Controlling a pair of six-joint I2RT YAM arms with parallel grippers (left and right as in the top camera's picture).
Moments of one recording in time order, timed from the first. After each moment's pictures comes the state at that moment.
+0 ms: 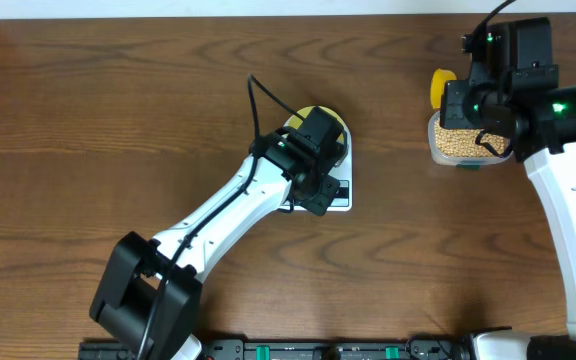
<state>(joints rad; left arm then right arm) -0.65 1.73 1.30 -0.87 0.16 -0.11 0.15 1.51 1.63 -1.07 0.01 0.18</state>
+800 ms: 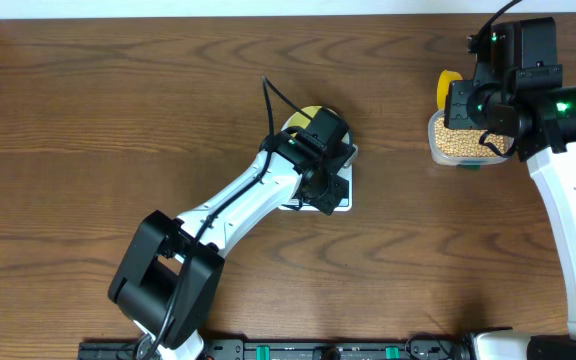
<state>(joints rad) -0.65 1.83 1.30 -0.77 0.24 -0.08 0.14 1.51 1.63 -1.07 0.02 0.17</state>
